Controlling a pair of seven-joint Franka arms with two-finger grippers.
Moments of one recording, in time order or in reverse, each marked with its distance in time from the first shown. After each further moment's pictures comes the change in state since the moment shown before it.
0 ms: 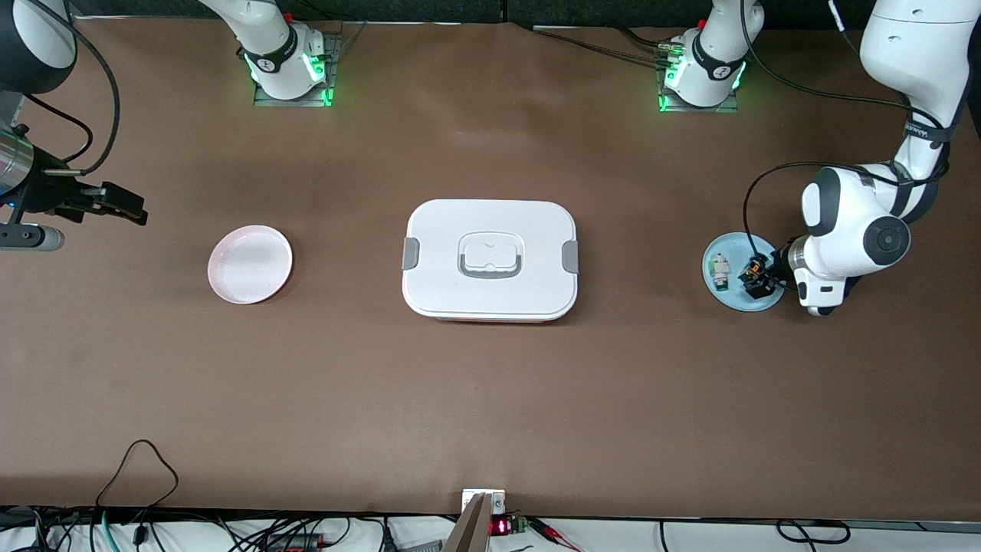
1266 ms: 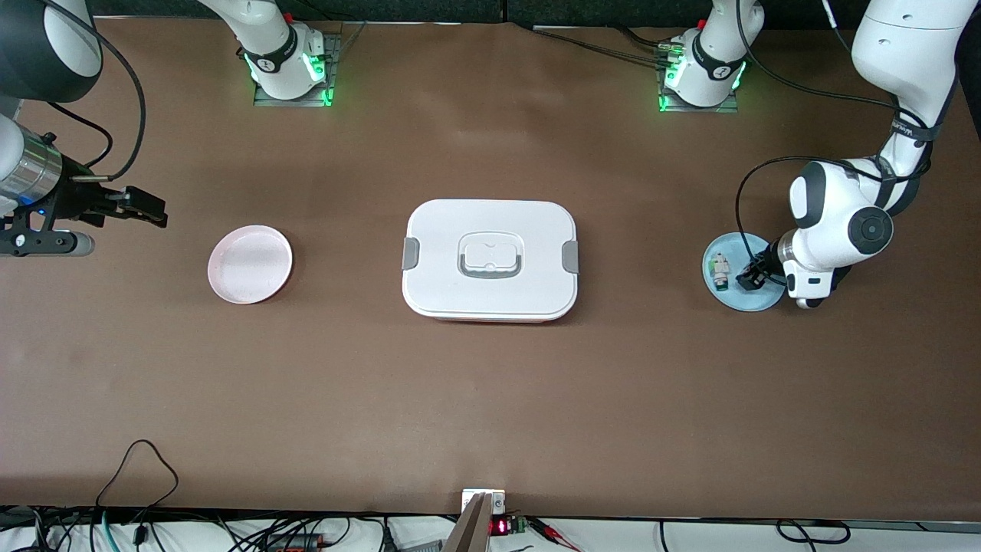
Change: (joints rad) left arm -0.001 -0.005 -0.005 -0.065 0.000 0.083 0.028; right arm 0.030 0.020 0.004 -0.001 0.004 -0.004 0.003
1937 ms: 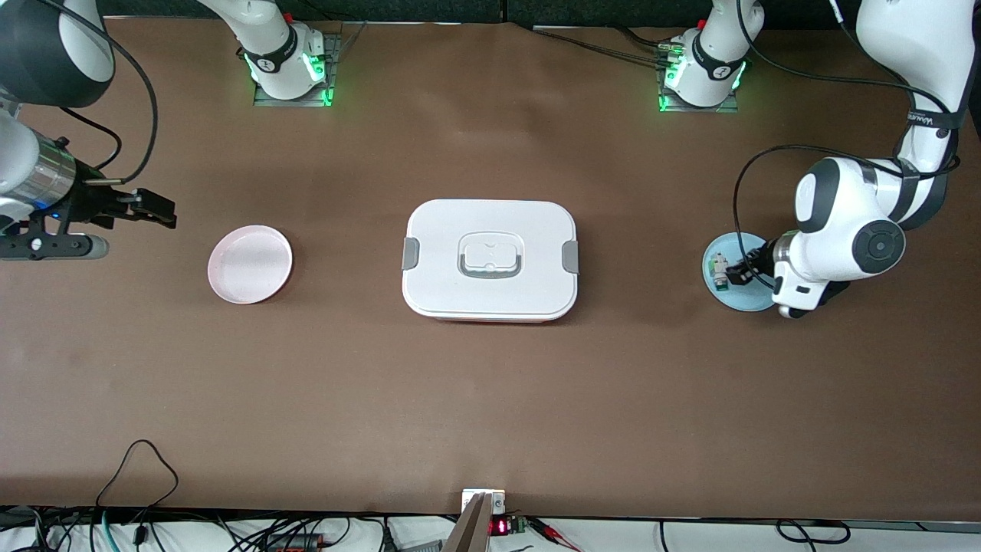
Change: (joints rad) left arm -0.016 -0.068 -0.144 0.221 0.000 -0.445 0.122; right arm 0.020 0.017 0.003 -0.002 0.000 -0.002 -0.001
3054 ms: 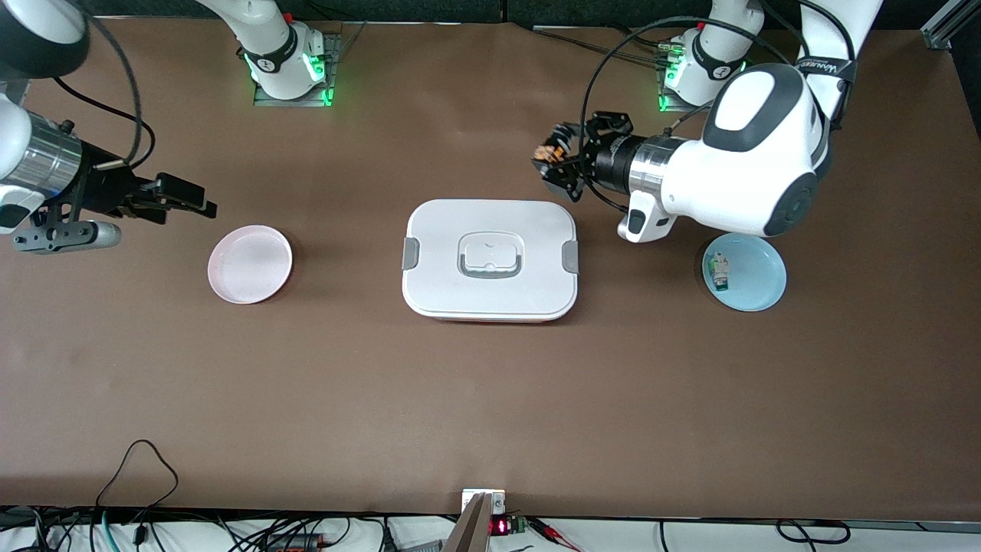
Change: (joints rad) left arm -0.256 0.003 -0.124 0.468 -0.953 -0.472 -0.716; right arm 0.030 -0.021 -0.046 0.009 0.420 -0.010 -0.005
